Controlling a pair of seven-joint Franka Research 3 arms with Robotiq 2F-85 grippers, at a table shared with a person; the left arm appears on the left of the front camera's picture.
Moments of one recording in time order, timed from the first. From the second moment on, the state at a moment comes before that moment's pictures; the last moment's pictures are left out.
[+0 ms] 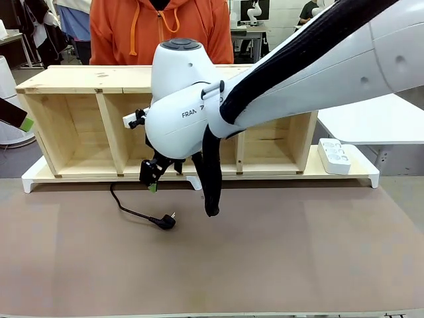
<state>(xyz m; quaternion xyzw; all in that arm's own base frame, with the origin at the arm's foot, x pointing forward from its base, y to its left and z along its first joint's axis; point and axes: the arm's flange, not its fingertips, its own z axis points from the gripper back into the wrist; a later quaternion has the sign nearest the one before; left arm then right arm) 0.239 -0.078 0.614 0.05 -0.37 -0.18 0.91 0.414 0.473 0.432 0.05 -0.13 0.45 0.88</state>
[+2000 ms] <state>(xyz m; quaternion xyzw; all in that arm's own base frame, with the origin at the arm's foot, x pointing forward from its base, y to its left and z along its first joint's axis) 0.239 -0.078 0.614 0.05 -0.37 -0.18 0.91 0.434 0.511 0.351 0.06 -0.07 0.51 0.85</state>
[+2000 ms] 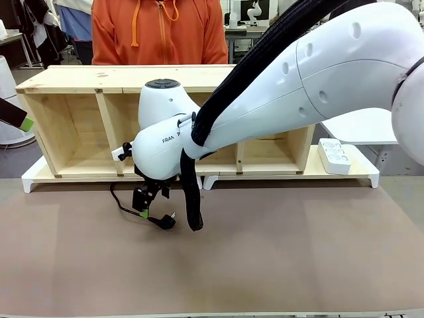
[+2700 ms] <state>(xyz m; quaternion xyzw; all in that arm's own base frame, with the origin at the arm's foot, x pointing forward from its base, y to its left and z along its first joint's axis) 0.239 -0.078 0.614 0.05 -0.37 -0.18 0.91 0.425 0.520 0.304 0.06 -0.04 0.54 0.84</state>
